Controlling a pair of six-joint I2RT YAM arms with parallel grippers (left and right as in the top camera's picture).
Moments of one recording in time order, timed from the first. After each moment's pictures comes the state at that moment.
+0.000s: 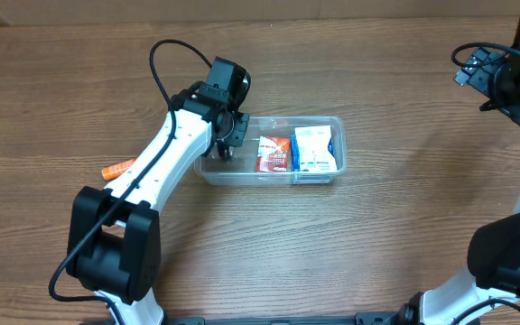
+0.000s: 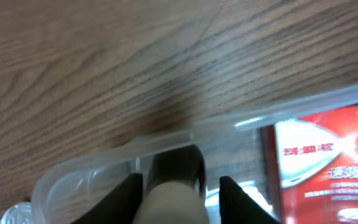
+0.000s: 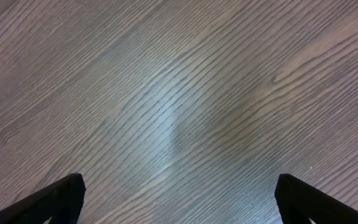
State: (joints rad) left arm -0.38 1.88 1.45 -0.76 -0.09 -0.11; right arm -0.27 1.83 1.90 -1.22 0.12 0.41
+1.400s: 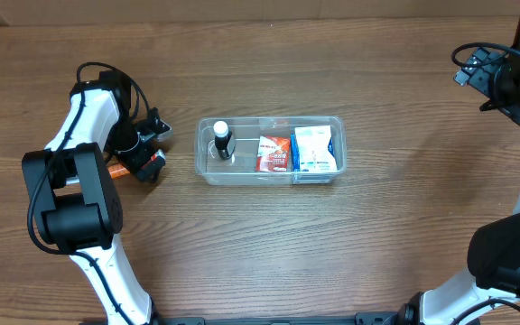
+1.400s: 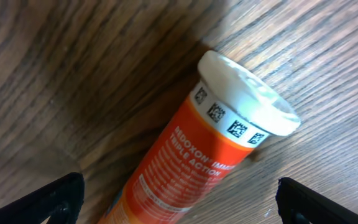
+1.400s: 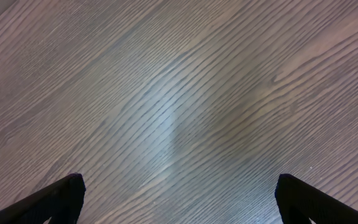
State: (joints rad) left arm 0.13 2.14 1.56 -1.12 -0.04 0.83; right arm -0.27 1.83 1.90 -1.22 0.12 0.41
